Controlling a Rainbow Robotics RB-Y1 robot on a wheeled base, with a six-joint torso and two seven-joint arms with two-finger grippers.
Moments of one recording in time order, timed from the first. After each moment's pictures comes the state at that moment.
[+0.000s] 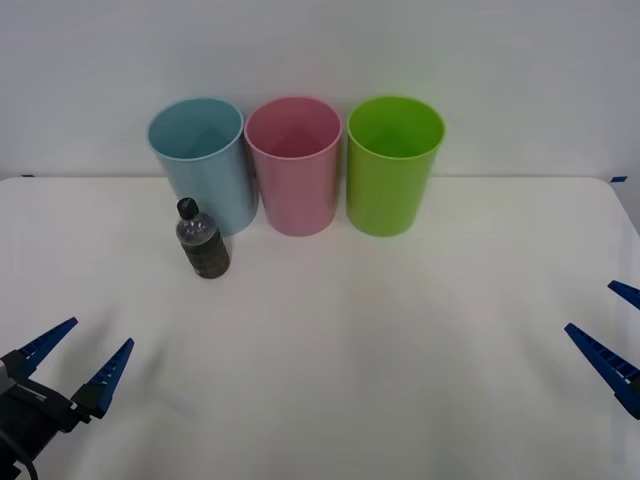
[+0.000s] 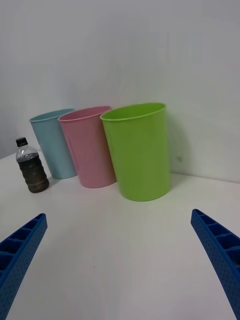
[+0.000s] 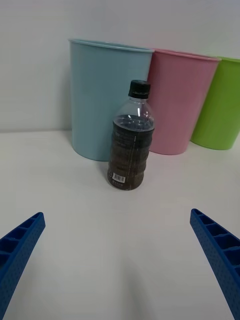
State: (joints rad) right arm 0.35 -0.40 -0.52 -1.66 0.96 -1.22 0.00; left arm 0.41 0.32 0.31 -1.60 -0.93 -0.84 -0.23
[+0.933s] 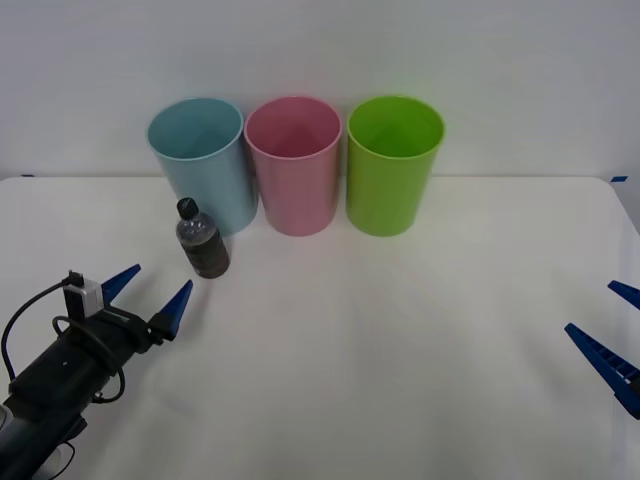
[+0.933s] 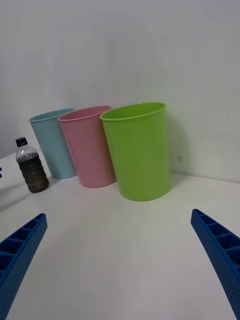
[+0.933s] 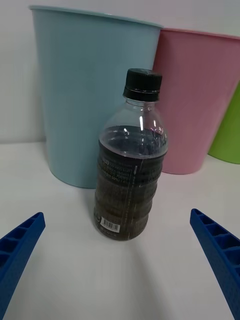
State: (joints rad) right arm 0.35 -0.40 -0.52 -1.66 0.96 -1.22 0.00; left arm 0.10 0.32 0.12 -1.41 -0.98 -0.60 -0.25
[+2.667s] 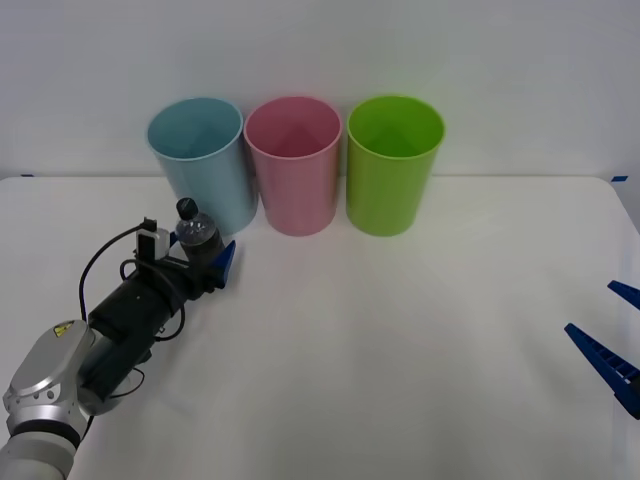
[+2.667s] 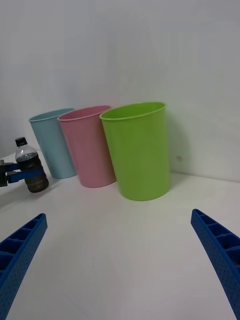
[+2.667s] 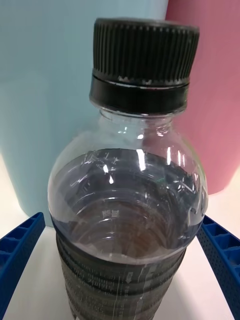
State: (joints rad) right arm 0.35 -0.40 -0.52 -1.66 0.96 -1.22 0.00; left arm -0.23 0.23 0.09 -1.12 -1.14 -0.48 -0.25
